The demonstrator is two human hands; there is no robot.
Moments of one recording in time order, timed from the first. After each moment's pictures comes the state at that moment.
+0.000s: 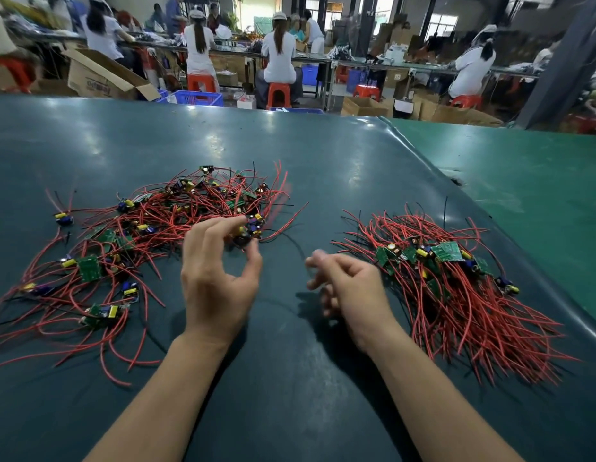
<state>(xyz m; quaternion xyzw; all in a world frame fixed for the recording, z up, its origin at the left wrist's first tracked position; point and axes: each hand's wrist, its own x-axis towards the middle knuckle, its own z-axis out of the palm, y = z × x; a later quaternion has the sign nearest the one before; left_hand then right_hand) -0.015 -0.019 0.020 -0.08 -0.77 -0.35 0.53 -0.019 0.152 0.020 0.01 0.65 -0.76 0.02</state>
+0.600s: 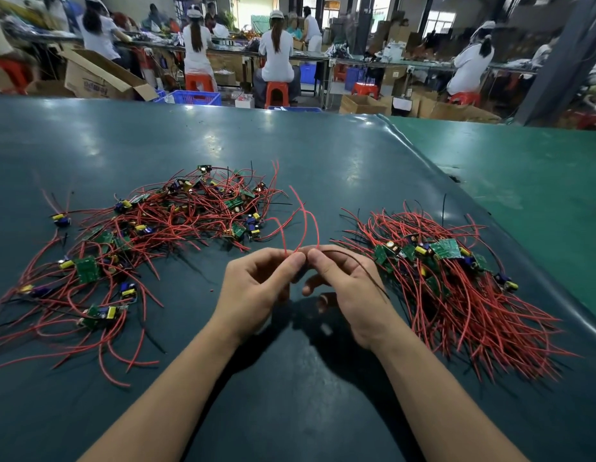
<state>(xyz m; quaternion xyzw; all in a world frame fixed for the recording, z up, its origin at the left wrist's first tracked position) -0.012 0.009 0.014 -0.09 -0.69 -0.71 0.11 -0.012 0.154 0.031 -0.10 0.64 -0.76 0.02</state>
